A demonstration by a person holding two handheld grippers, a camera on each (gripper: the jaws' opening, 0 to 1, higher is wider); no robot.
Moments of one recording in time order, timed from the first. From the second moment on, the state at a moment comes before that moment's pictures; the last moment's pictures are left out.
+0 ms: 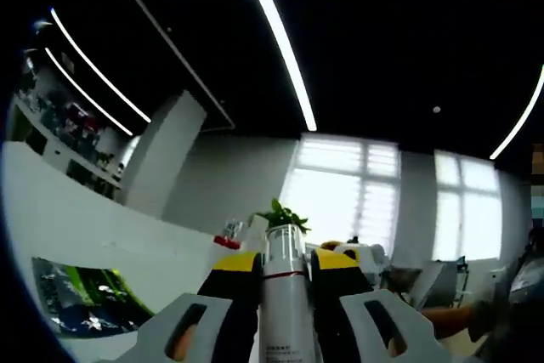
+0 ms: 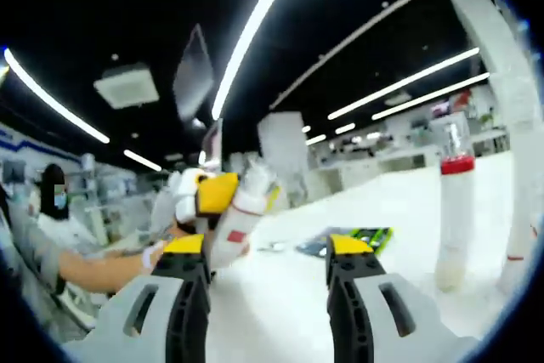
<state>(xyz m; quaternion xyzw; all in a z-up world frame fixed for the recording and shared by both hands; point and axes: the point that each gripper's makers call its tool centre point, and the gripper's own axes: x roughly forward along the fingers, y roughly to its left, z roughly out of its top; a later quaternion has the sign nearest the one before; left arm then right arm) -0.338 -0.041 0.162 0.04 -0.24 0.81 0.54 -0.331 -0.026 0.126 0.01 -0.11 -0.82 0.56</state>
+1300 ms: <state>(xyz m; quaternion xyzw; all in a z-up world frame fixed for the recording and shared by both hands) -0.294 -0.015 0.246 0.17 -0.19 0.75 0.61 -0.288 -0.064 0.180 -0.05 -0.16 -0.71 0.68</state>
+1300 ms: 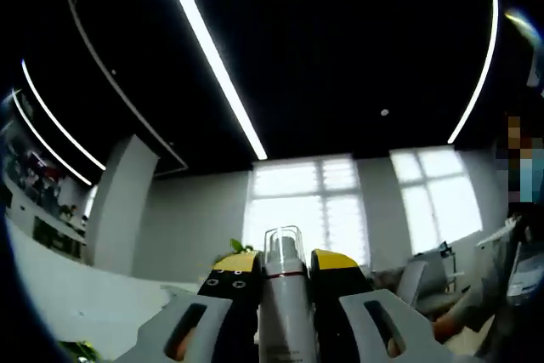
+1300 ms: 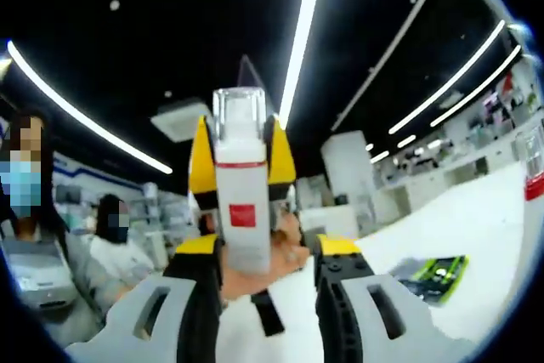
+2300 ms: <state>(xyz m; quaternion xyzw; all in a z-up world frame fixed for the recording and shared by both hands) -0.391 -0.050 0.180 0.08 -0.06 0.92 0.37 -0.373 -0.027 0.117 -0.01 0.00 -0.87 0.48</state>
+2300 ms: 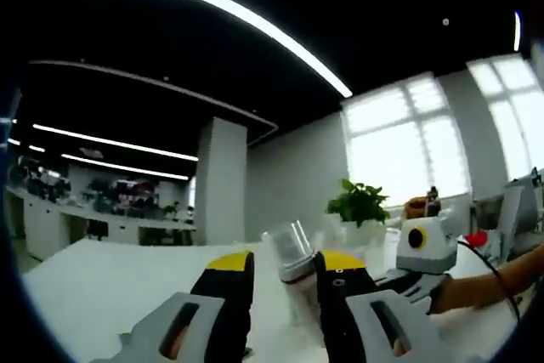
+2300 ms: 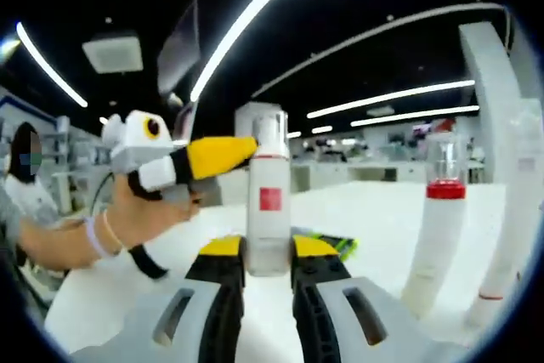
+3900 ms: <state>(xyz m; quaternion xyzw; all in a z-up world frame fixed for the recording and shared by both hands) -0.326 -0.028 0.151 -0.02 -0.07 0.79 0.61 -0.339 -0.038 0.109 0.05 -0.01 -0.80 0.59</state>
